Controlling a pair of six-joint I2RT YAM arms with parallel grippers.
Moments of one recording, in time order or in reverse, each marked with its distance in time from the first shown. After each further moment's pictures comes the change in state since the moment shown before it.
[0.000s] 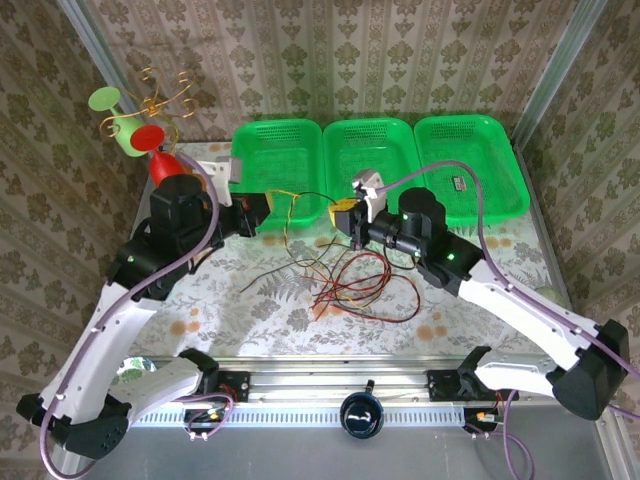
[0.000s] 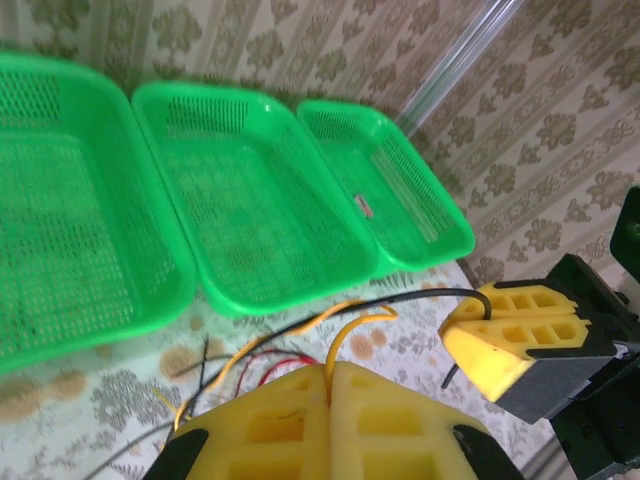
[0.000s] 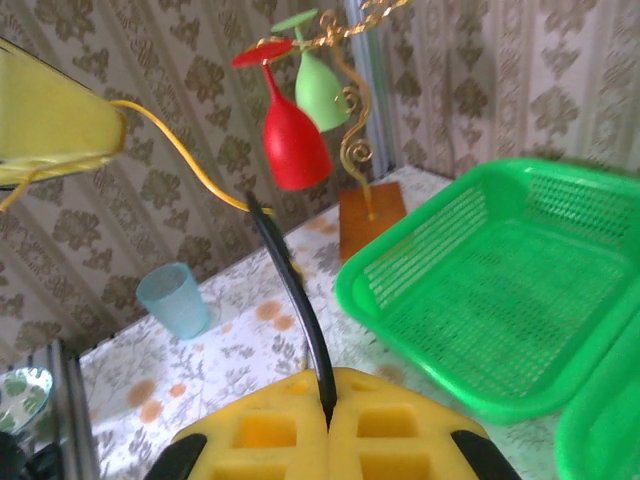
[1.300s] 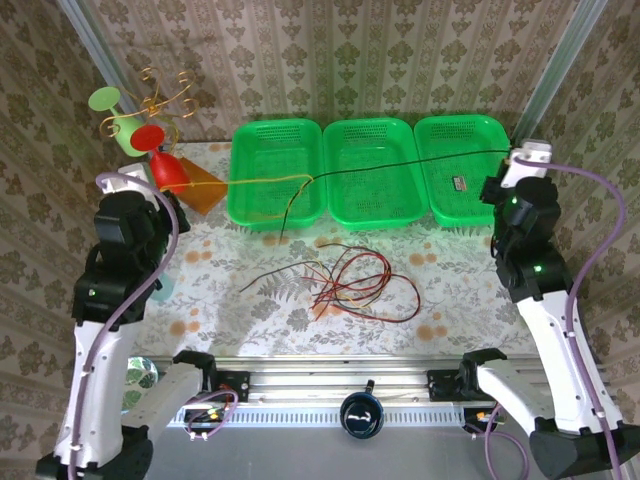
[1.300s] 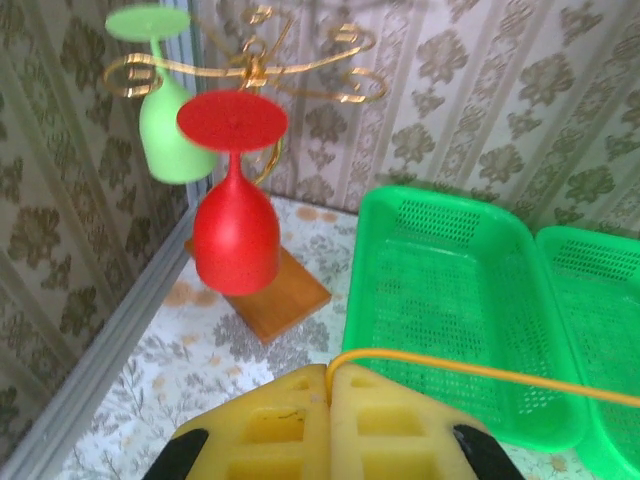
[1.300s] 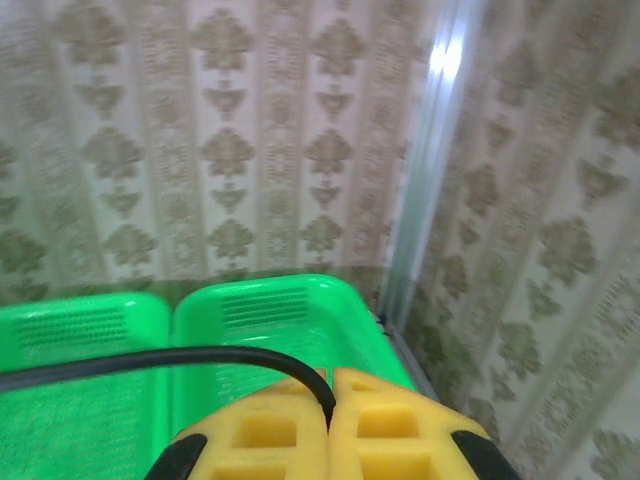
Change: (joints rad) left arm 0.378 -0.132 -0.032 -0.137 -0.446 0.175; right arm -0.629 -0.277 0.043 -0.237 0.655 -0.193
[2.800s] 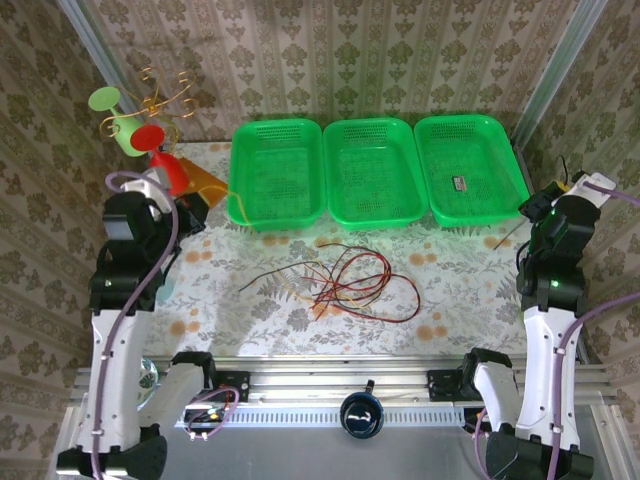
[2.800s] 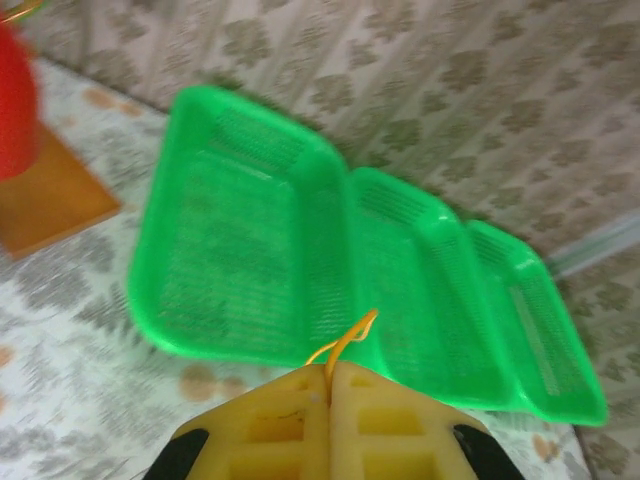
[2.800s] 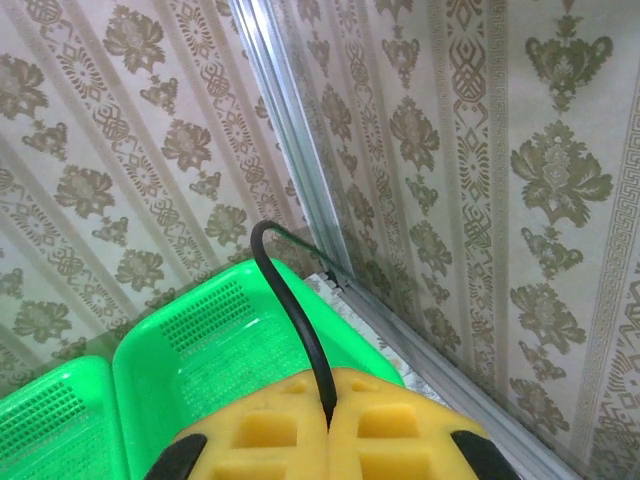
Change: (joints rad) left arm 0.068 0.011 -0.101 0.154 0.505 -0.261; right arm -0.377 -0.093 -0.079 -0.085 -0.224 0.330
